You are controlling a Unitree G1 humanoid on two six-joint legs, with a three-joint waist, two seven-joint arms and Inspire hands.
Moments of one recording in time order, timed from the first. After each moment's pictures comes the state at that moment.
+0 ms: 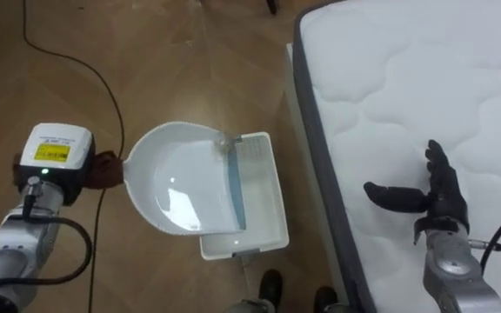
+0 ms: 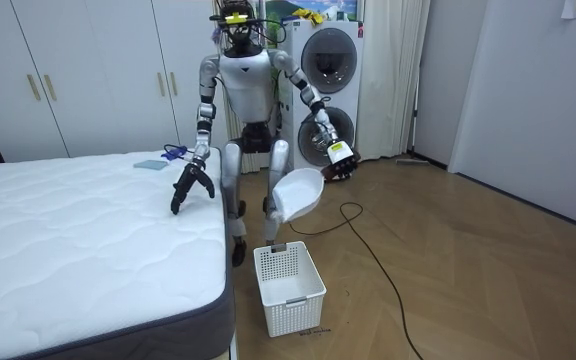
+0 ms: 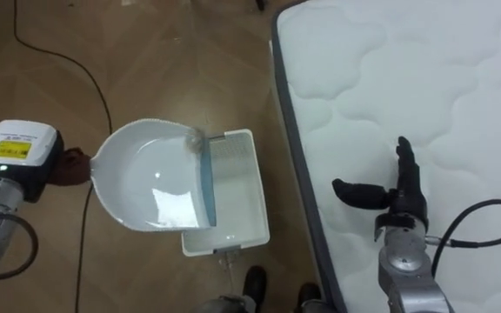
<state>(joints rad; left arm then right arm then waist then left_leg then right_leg) -0.22 0.66 -0.25 0.60 1.14 0.09 0.26 -0.10 -0.33 0.10 0.57 0.18 -0.10 -0.37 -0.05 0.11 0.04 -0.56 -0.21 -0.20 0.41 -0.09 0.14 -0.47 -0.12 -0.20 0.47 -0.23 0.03</state>
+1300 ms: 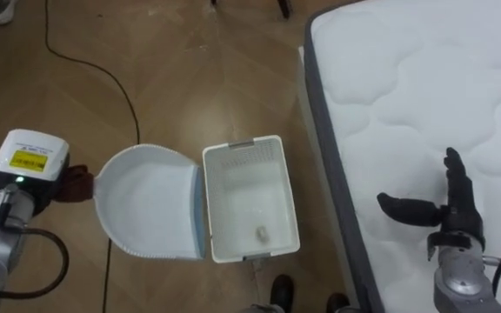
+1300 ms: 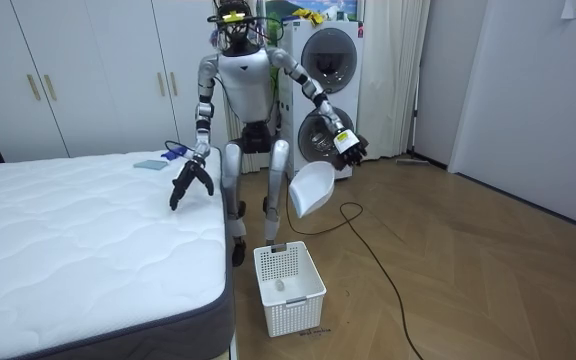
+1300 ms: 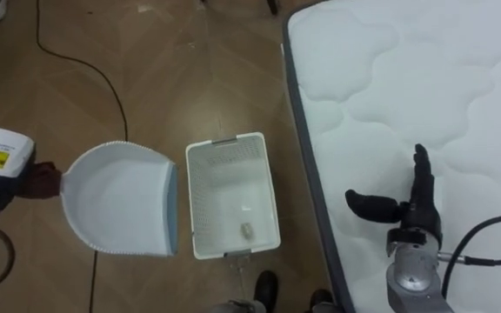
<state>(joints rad) -0.16 0.74 -0.23 0.54 1.23 0.08 0.26 0.00 -0.38 0.13 0.50 0.17 -0.13 -0.43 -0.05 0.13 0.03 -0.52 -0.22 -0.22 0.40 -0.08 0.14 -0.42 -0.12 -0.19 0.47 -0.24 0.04</state>
